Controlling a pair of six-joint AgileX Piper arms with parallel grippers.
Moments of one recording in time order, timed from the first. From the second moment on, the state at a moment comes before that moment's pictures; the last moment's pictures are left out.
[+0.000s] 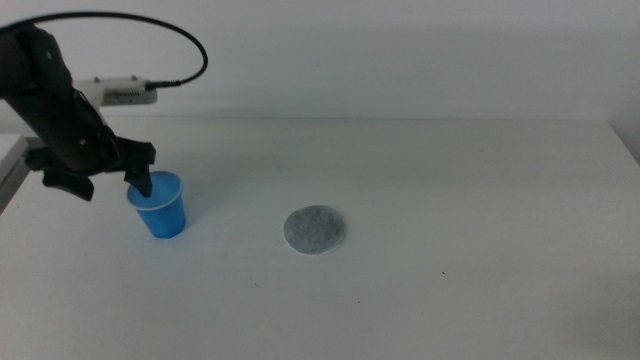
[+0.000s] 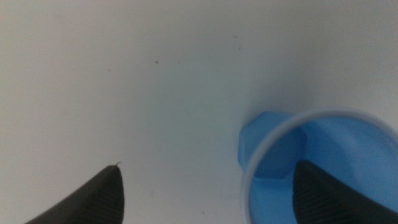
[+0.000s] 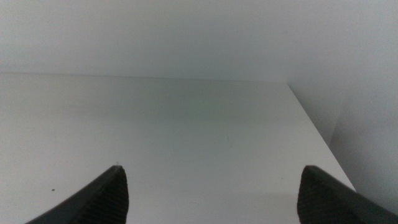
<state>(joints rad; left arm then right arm) 0.04 1.94 -1.46 -0.12 0.95 0.08 -0.02 0.00 0.00 -0.04 0.25 -0.02</state>
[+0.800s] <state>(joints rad) -0.24 1.94 -1.60 -0.17 0.96 -0.02 -0.02 0.00 0.00 -0.04 0.25 -0.02</state>
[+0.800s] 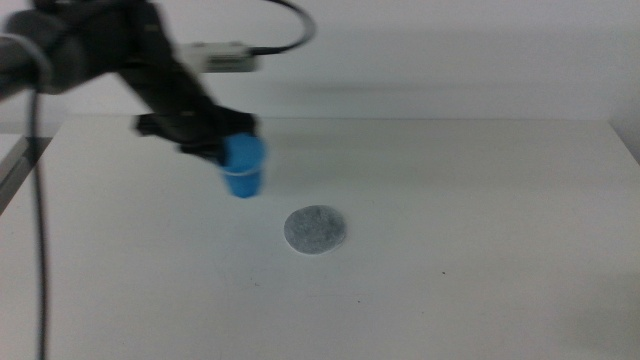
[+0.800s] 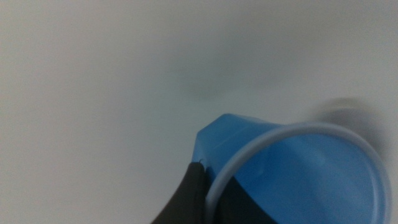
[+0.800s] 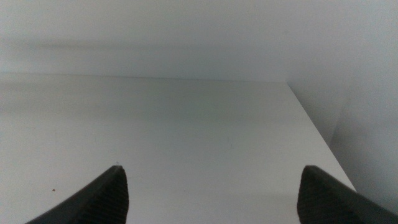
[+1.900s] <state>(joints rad) -0.40 1.46 -1.32 0.13 0.97 -0.22 -0.02 0.00 0.00 -0.04 0.25 -0.02</state>
